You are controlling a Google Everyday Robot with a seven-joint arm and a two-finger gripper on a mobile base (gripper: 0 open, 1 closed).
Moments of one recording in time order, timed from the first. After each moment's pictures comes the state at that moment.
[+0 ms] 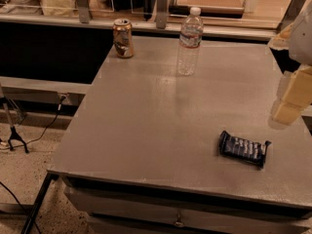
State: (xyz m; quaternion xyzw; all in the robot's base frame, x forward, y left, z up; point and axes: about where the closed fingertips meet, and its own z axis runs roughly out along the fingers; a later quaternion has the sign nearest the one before) arm 0.438 -0.217 0.977 -0.60 0.78 -0.03 0.16
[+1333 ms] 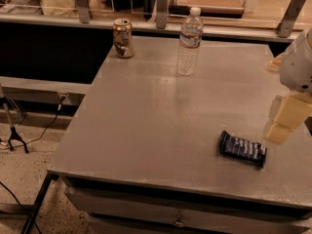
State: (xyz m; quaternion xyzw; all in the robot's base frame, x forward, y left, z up) arm 0.433 -0.220 0.926 -0.59 0.79 0.01 0.15
